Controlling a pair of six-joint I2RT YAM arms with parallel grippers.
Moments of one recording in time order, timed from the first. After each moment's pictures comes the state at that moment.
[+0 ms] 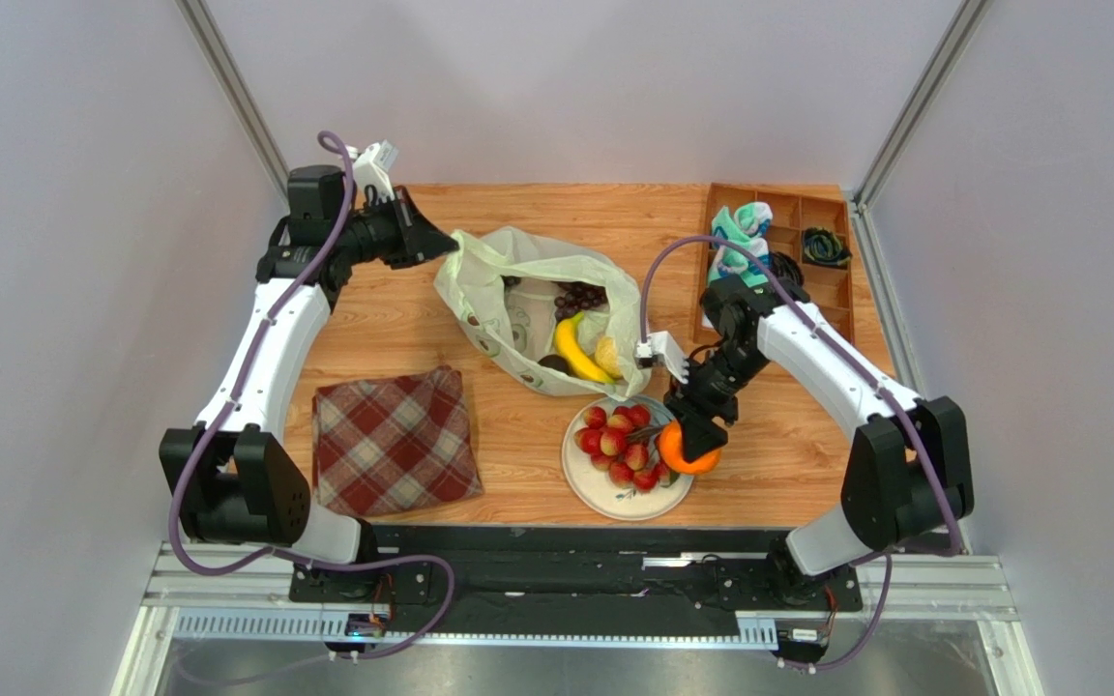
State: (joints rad) left arm -0.04 1.45 1.37 -0.40 0.69 -0.35; right arm 0.35 1.50 1.18 -1.31 -0.63 -0.93
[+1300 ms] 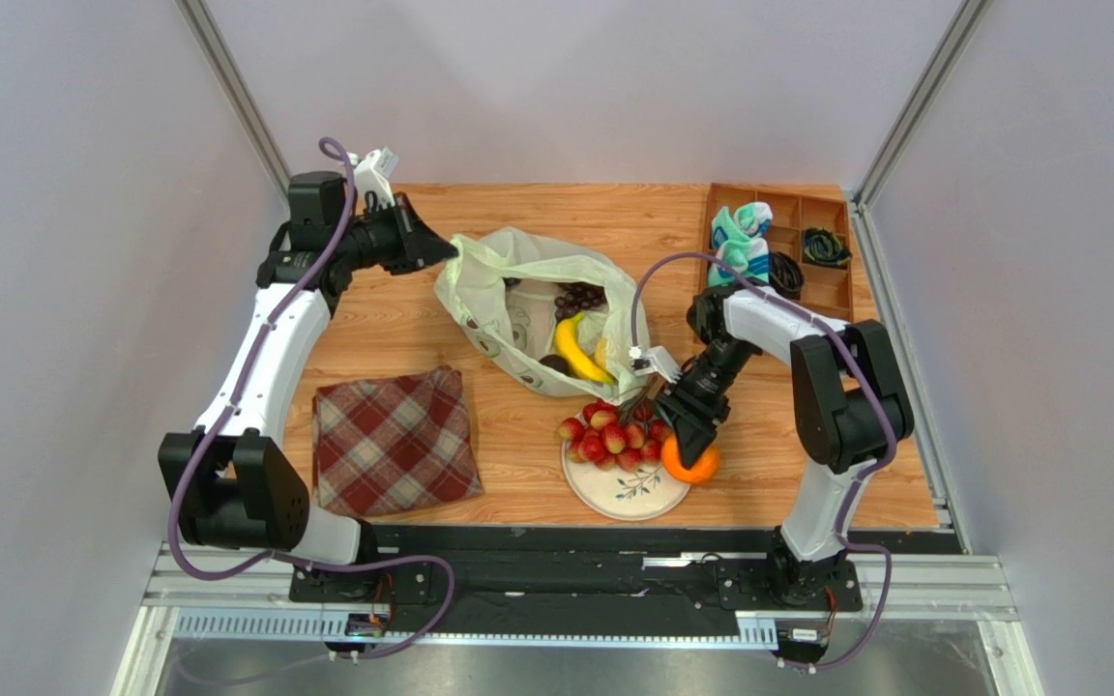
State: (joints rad) left arm -0.04 1.43 1.33 -0.40 0.68 -0.35; right arm 0.29 1.84 1.20 -1.30 -0.59 -0.85
